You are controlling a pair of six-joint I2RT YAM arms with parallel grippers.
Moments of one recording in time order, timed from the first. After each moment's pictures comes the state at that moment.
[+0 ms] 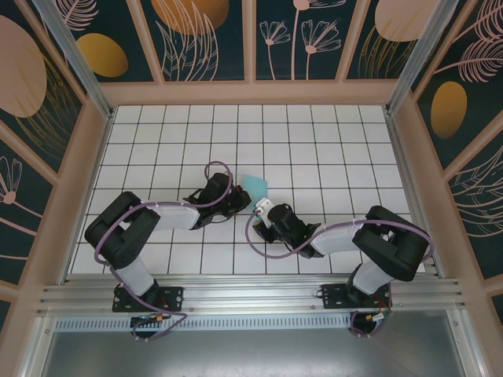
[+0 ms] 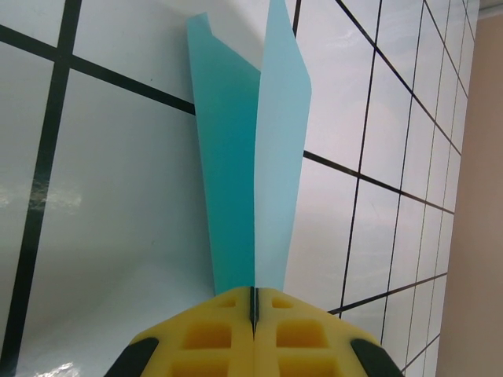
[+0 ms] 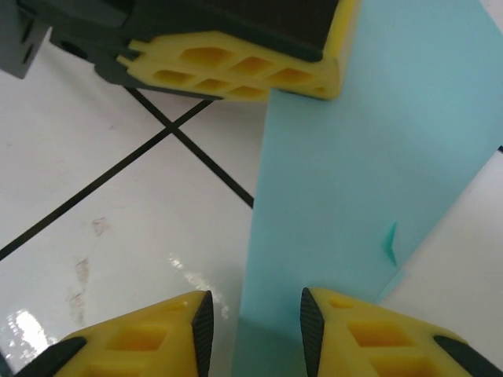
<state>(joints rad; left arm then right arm) -0.70 1.70 0.71 0.31 0.18 -1.16 0.97 1.55 0.45 0.43 0.15 0.06</state>
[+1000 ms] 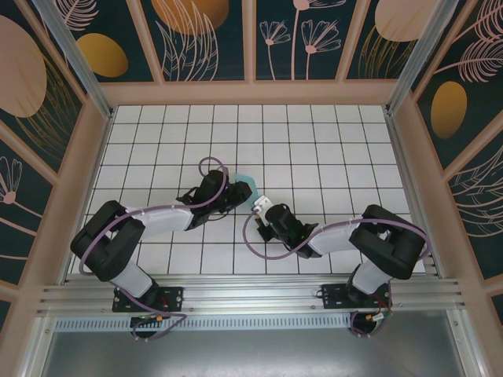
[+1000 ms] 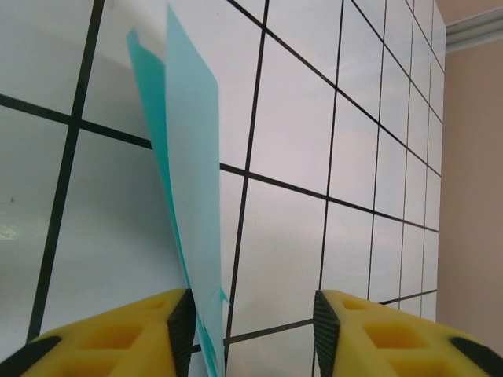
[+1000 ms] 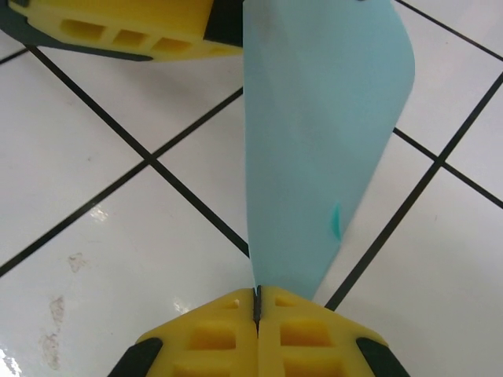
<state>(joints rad) -0.70 1.58 0.71 0.24 0.10 -1.12 0.99 1.56 0.47 0.47 0.22 0.05</state>
